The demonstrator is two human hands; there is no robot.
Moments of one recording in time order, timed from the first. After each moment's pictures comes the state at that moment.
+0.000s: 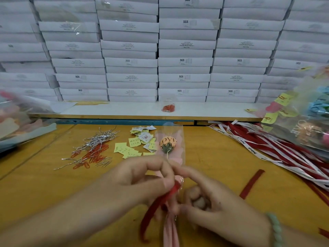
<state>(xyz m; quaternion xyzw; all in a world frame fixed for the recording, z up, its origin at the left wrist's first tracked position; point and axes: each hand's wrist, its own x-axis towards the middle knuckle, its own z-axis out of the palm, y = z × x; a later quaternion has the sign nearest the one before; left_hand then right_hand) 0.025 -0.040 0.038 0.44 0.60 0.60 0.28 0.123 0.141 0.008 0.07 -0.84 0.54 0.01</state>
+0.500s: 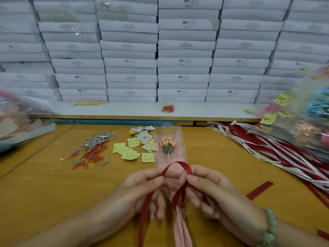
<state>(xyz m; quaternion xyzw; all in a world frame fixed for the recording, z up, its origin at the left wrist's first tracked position) -0.006 -0.025 -0.013 0.36 0.53 0.66 0.40 0.110 0.147 -0.002 0.04 -0.63 0.77 0.03</state>
